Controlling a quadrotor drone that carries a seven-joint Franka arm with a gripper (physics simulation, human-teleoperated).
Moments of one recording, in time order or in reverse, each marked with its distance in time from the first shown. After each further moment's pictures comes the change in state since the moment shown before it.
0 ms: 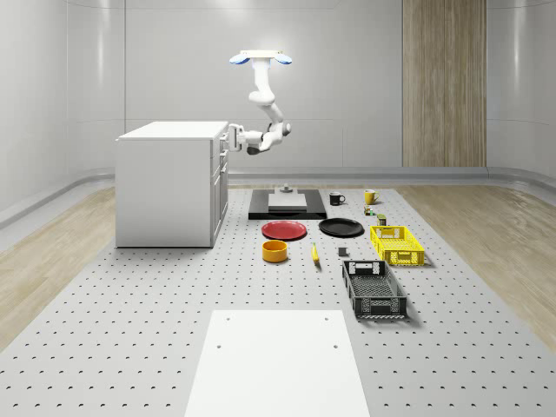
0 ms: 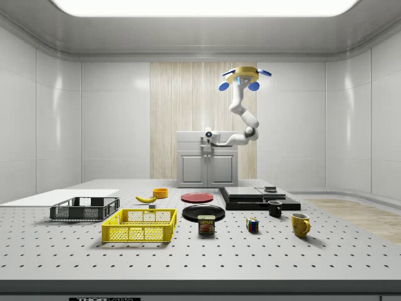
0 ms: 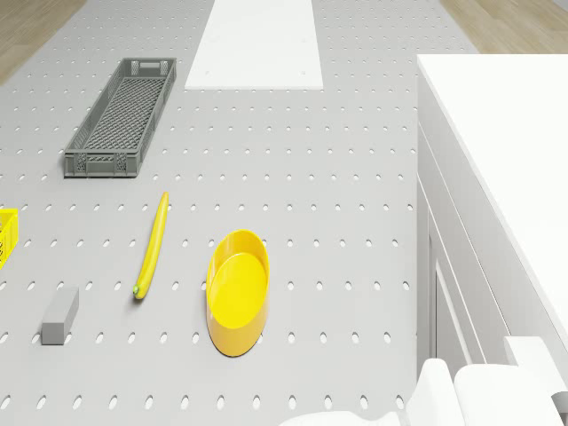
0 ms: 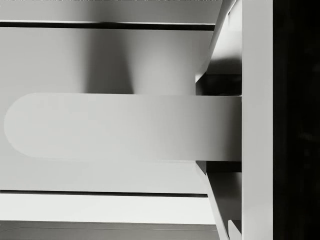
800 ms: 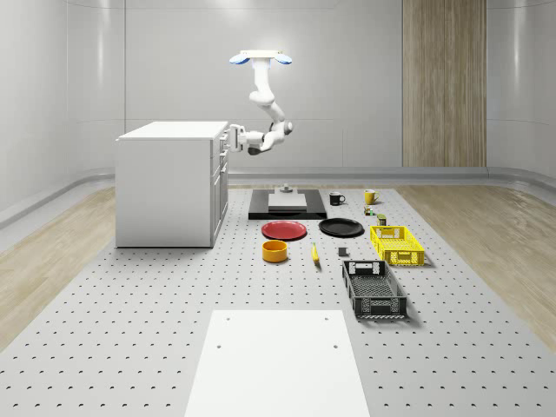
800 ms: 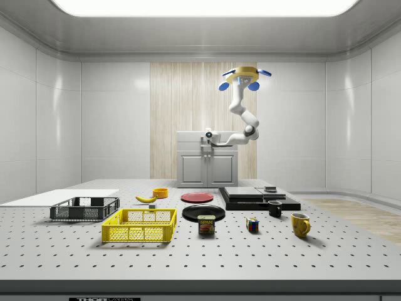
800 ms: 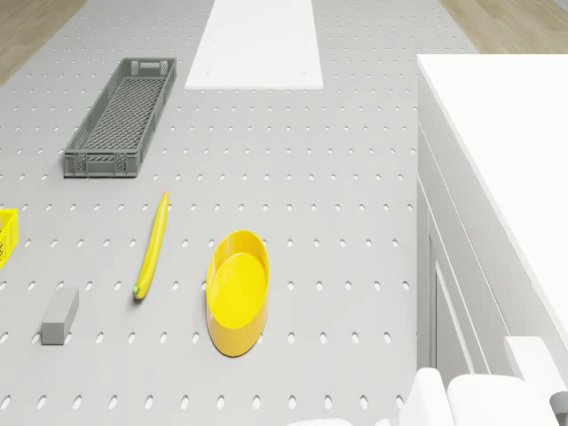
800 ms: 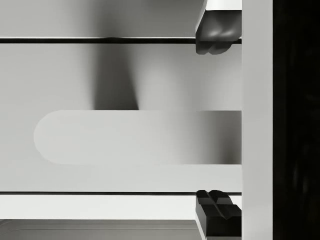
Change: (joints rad) arm 0.061 -0.036 -0.046 -0.001 -0.053 0.039 0.055
